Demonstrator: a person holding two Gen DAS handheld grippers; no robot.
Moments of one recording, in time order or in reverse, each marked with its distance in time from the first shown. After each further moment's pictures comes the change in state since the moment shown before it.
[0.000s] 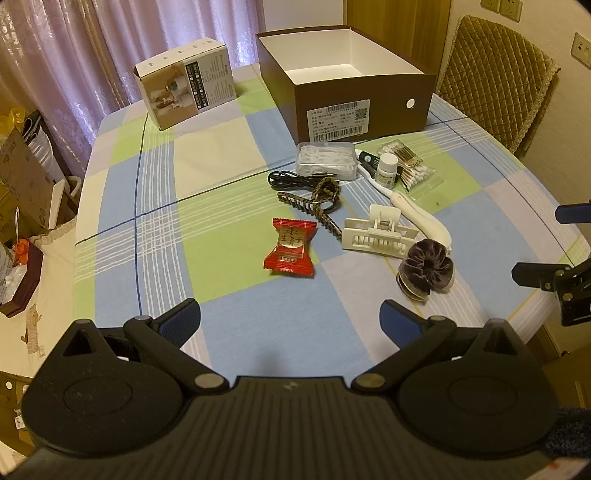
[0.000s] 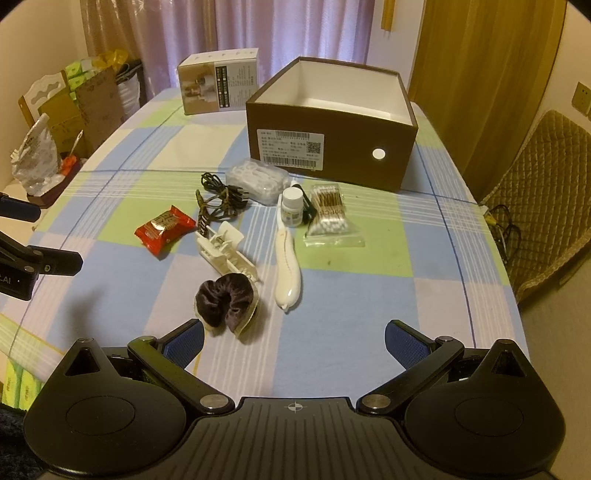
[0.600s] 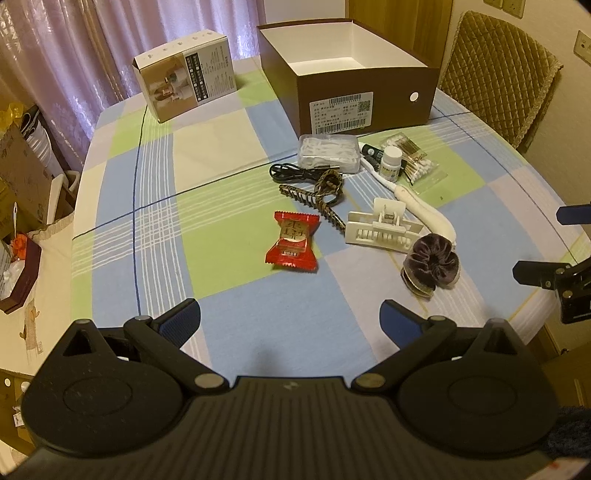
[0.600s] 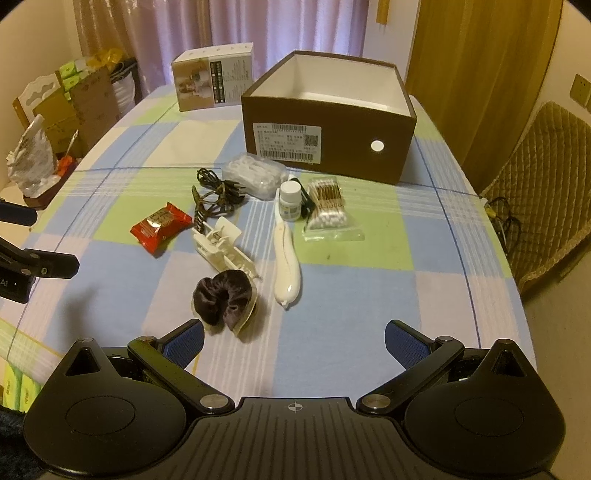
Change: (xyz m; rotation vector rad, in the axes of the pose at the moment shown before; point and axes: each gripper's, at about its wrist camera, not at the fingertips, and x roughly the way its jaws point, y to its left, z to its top) left arm 0.009 0.005 -0.003 -0.003 0.020 -0.004; right arm 0.008 0.002 -0.002 0.018 0.017 -0.007
